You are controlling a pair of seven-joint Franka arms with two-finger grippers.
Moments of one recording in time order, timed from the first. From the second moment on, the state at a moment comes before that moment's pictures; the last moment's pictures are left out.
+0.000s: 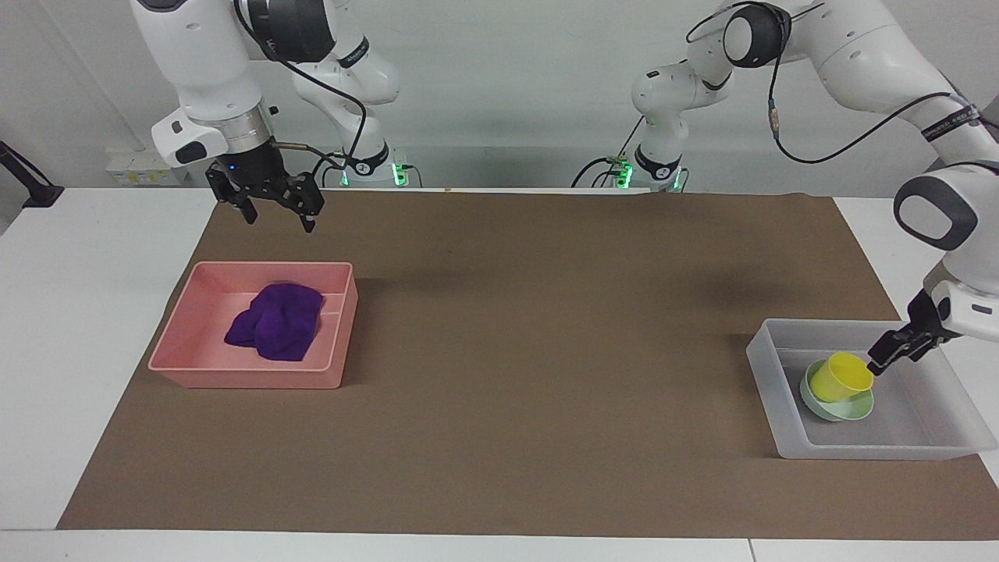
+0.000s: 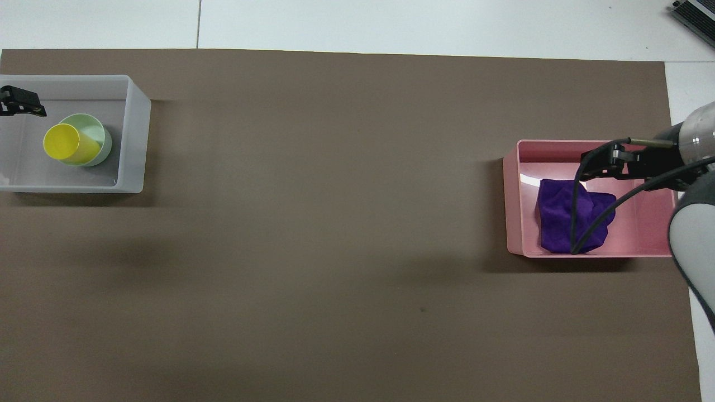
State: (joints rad) left arm 0.22 0.40 0.01 -1.43 -0.03 2.00 -0.02; right arm -0.02 0.01 0.08 -1.60 -0.03 1.62 0.23
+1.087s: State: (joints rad) left arm -0.12 -0.03 0.10 -1.53 -0.03 1.44 -0.03; right arm -0.02 0.01 0.08 -1.60 -0.03 1.62 0.23
